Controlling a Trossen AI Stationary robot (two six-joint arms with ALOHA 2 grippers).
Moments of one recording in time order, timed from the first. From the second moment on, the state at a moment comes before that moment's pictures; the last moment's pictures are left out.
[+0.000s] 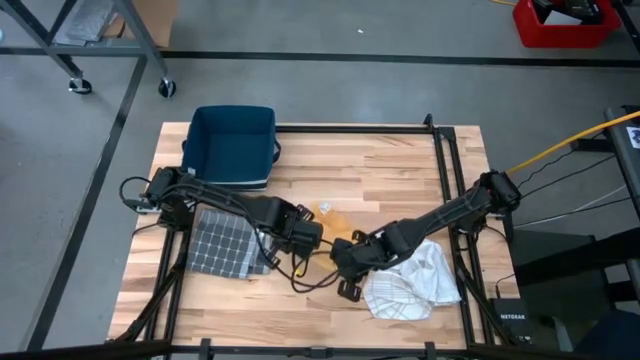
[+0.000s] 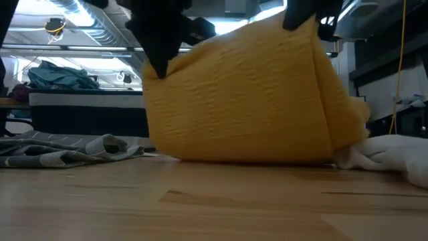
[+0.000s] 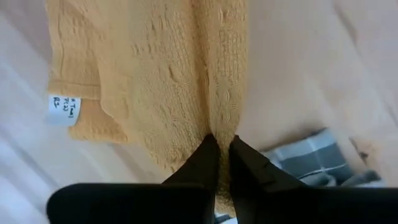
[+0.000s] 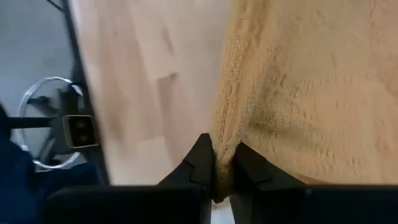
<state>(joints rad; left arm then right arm) -0.23 1.85 1.63 -1.18 -0.10 0.40 0.44 1.75 1.43 -0.72 0.01 0.77</state>
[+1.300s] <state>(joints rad) 0.02 1.97 1.63 -0.82 -0.09 0.46 0.39 1.75 1.26 -0.93 0.15 0.78</state>
